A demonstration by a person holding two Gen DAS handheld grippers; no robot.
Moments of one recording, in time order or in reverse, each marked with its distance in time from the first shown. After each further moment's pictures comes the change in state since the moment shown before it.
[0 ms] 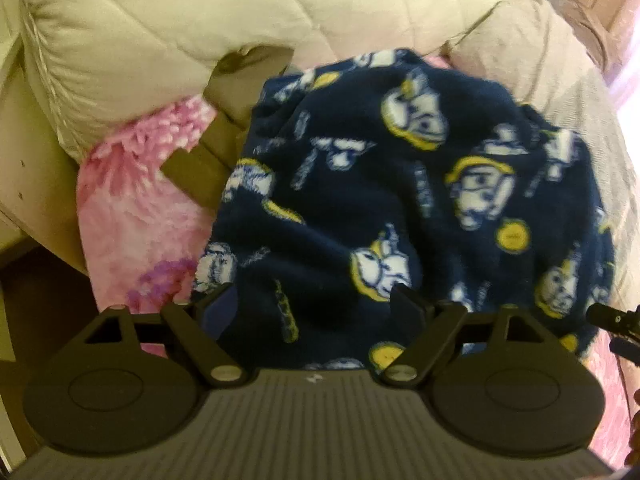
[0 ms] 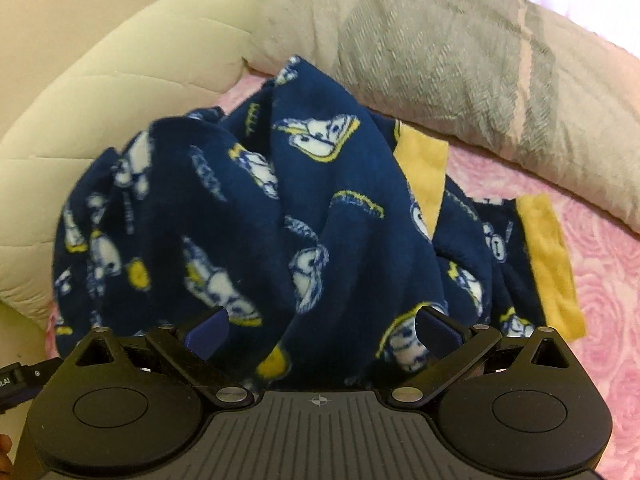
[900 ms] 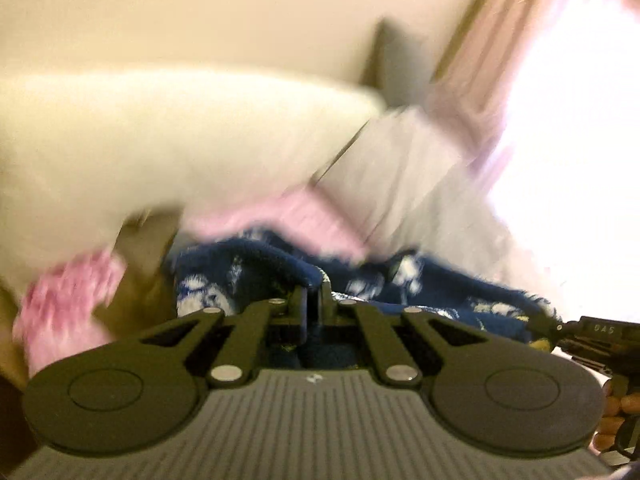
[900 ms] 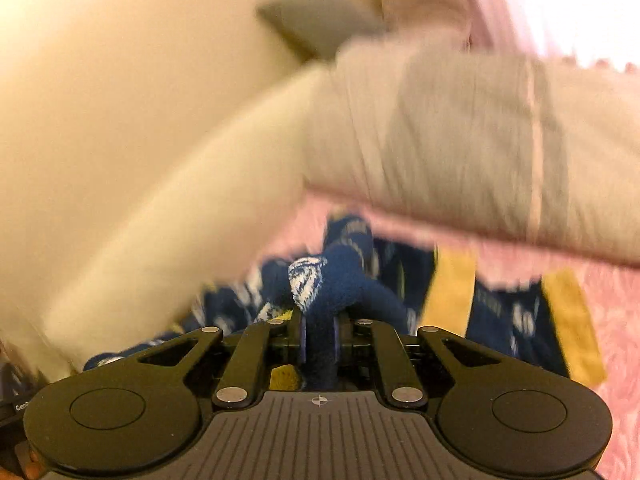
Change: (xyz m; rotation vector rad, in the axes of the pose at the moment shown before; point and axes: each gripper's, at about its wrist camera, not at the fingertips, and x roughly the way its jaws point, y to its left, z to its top) left arm -0.171 -0.043 0.039 0.163 -0.414 -0.381; right arm -0.144 -0.014 0.025 0.115 -0.329 0.247
